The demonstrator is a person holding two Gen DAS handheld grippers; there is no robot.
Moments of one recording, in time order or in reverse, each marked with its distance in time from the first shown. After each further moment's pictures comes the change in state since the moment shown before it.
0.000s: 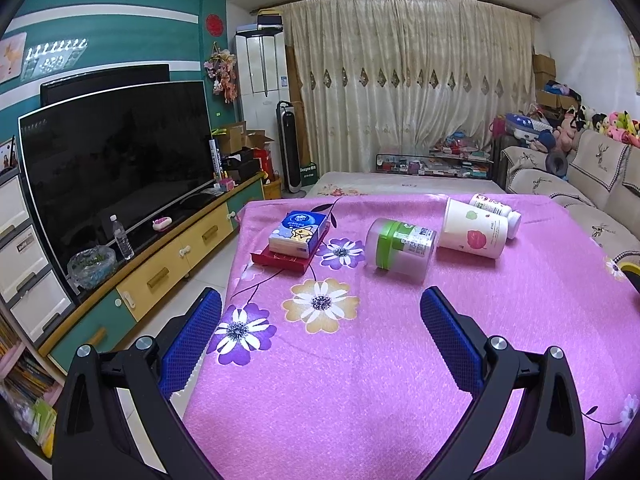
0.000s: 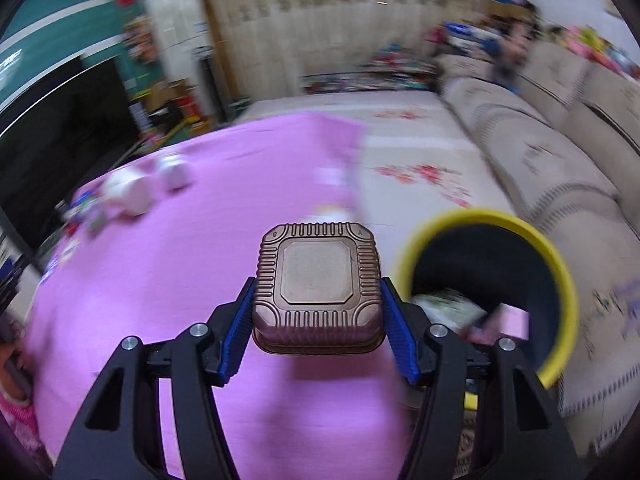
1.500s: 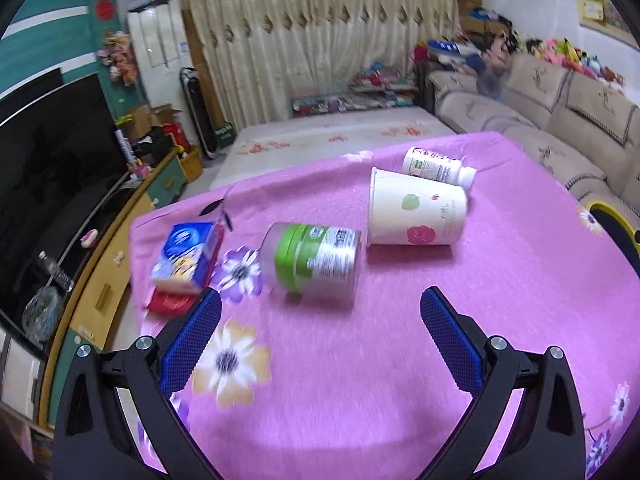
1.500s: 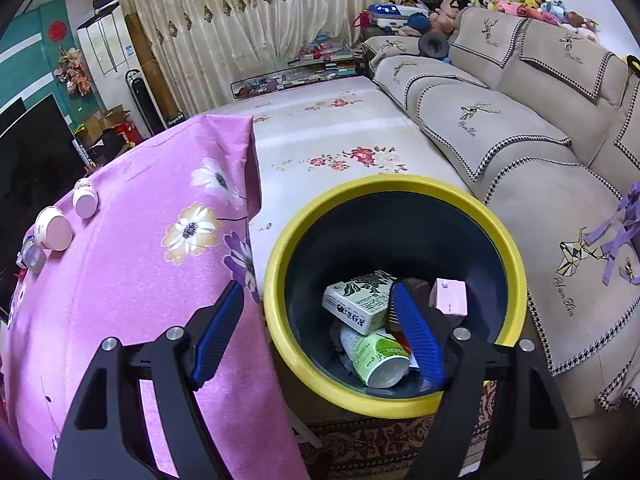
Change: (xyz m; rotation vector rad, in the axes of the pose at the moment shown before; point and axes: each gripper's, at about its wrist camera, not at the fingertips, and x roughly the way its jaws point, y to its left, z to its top) left arm 0.104 -0.063 0.053 0.241 0.231 -0.257; right arm 0.018 -0.069 -0.013 0.146 0.000 -0.117
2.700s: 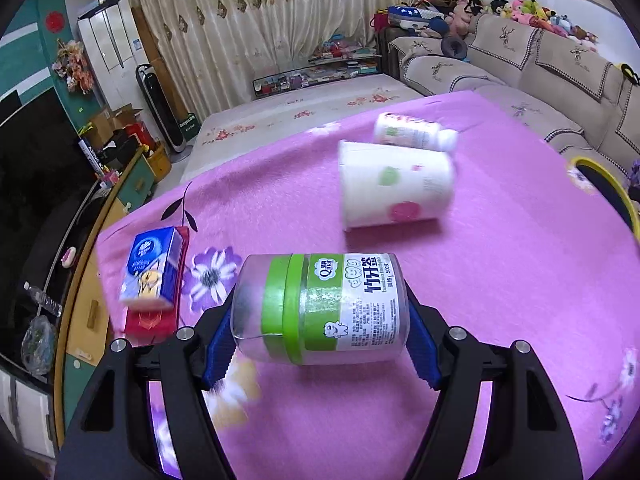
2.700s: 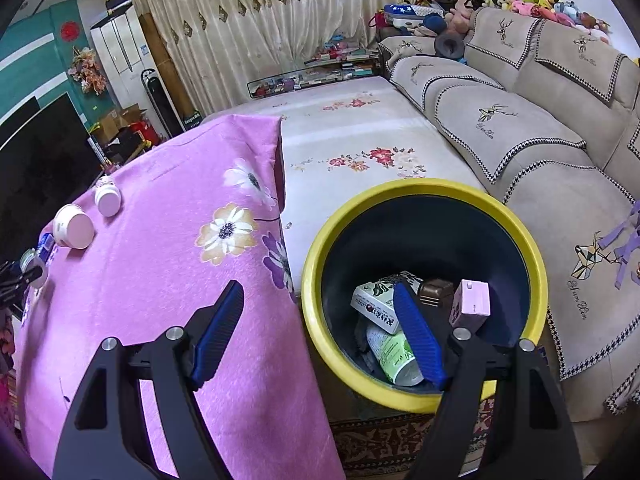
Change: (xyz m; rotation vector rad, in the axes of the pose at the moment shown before) left arm 0.022 -0.015 0.008 0.123 0.079 -0.086; right arm -0.010 0.018 -0.002 -0.005 -0.004 0.064
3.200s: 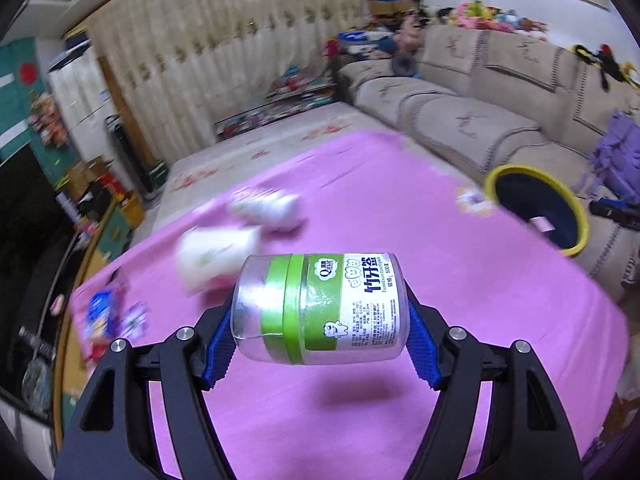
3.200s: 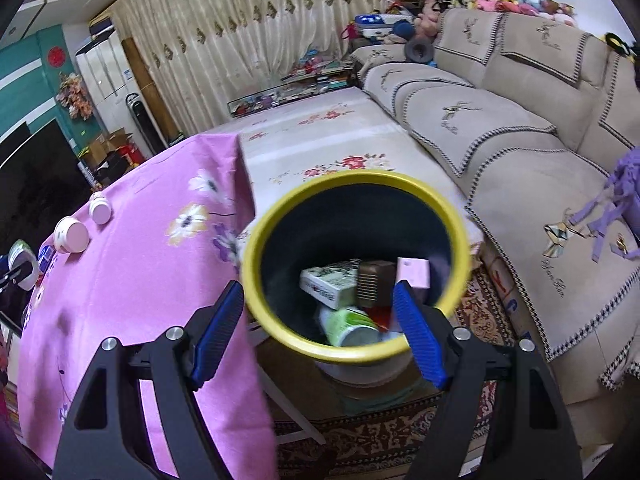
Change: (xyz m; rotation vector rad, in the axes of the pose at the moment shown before) left arm -0.075 -0.164 0.033 0.130 -0.116 -0.084; right arm -0.054 -0.064 -0.033 0.076 -0.056 -0.042
